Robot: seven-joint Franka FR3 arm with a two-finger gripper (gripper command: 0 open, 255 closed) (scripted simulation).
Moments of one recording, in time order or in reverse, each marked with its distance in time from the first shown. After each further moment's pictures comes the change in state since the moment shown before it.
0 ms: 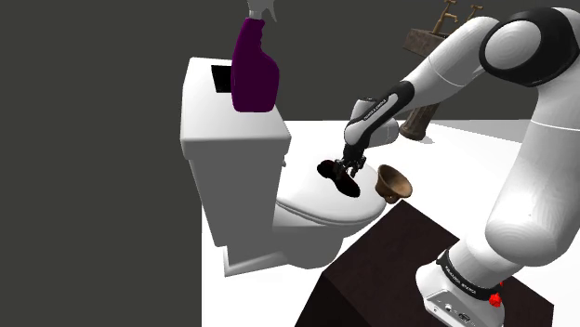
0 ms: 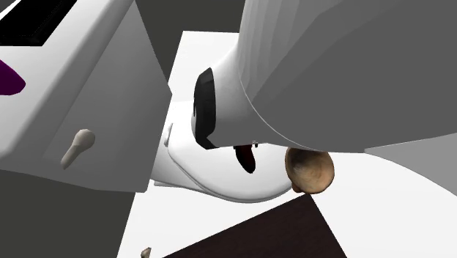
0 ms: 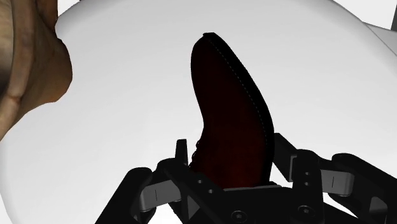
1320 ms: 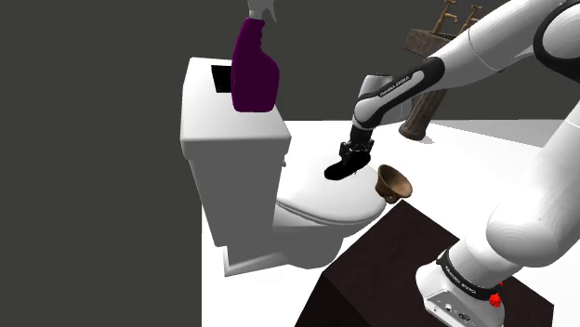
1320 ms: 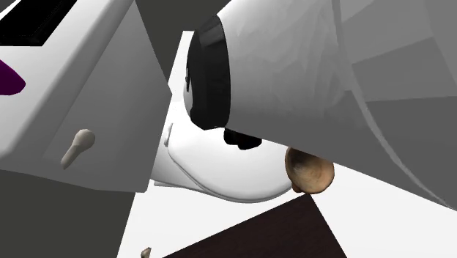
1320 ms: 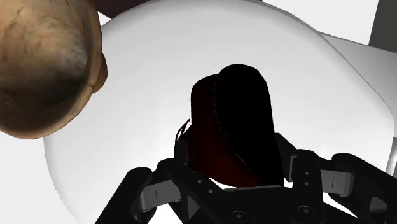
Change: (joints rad) arm 0.016 -0.207 -0.025 -0.005 -0.052 -0.199 0.032
